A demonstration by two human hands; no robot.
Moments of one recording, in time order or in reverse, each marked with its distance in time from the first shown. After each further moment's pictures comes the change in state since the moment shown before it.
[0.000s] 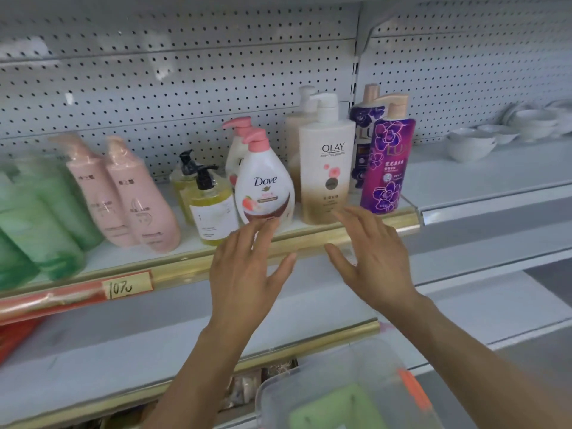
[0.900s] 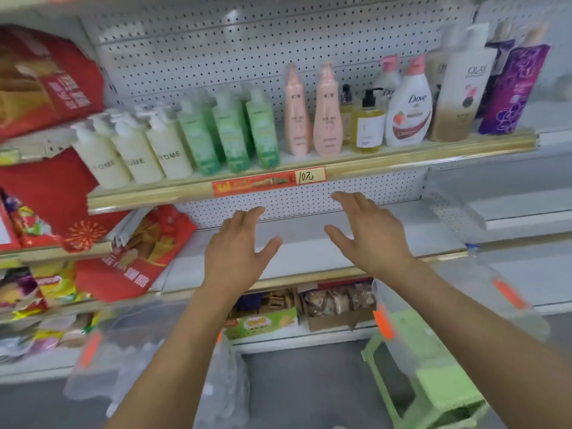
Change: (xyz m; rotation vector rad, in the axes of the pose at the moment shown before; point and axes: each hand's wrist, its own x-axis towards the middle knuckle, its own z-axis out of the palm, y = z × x) left_hand -0.233 -0.218 -0.248 0.072 -0.272 -0.241; right_hand -0.130 -0.349 -0.011 0.083 -0.284 -0.028
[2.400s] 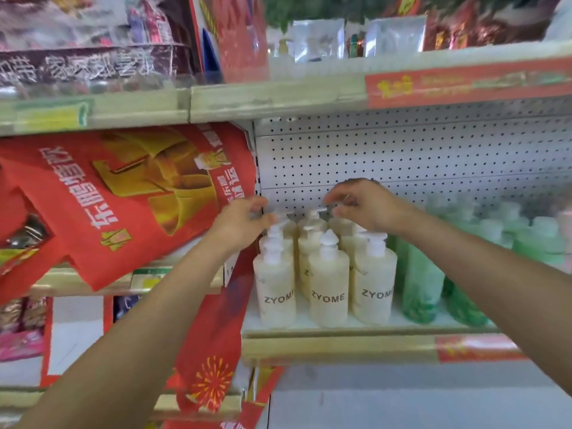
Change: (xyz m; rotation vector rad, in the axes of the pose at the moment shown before) left_hand 0.318 -0.439 -0.180 -0.397 0.009 -0.155; right_hand 0.450 -0.331 0.113 0.311 -0.167 -0.175
